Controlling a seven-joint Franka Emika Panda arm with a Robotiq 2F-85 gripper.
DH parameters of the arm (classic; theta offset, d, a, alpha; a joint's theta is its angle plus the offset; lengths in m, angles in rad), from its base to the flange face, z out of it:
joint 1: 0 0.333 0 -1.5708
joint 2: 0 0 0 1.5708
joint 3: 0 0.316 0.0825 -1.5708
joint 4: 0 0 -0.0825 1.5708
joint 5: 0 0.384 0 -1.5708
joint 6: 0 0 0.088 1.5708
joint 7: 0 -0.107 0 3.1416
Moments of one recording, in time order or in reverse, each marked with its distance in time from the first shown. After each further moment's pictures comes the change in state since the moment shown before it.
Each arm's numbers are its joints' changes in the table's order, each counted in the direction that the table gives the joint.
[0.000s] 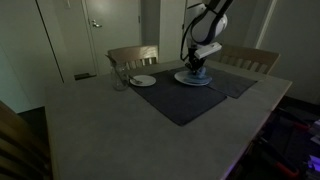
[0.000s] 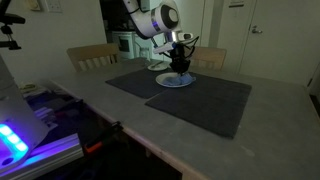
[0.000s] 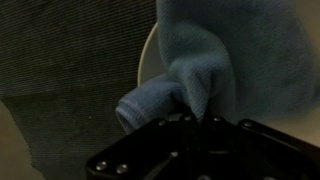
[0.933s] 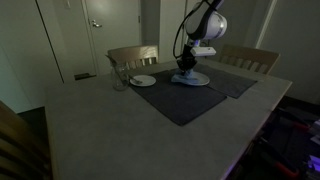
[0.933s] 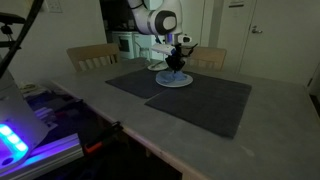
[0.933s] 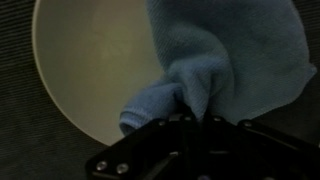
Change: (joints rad) arm -0.208 -0.007 0.250 0.018 0.318 -0.168 0.301
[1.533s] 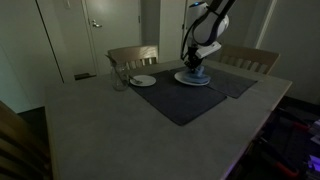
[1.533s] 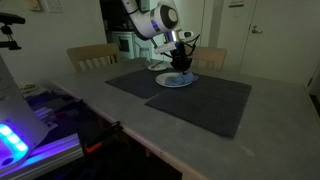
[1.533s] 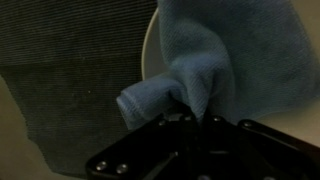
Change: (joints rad) arm 0.245 0.006 -0.296 0.002 -0.331 0.068 -0.242
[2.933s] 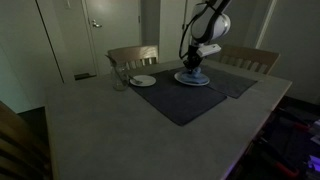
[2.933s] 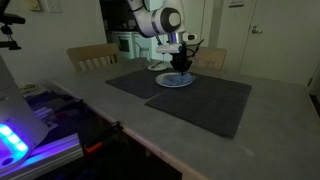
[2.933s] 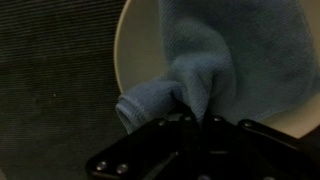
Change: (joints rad) arm -0.158 -0.008 0.150 0.000 0.178 -0.042 0.209
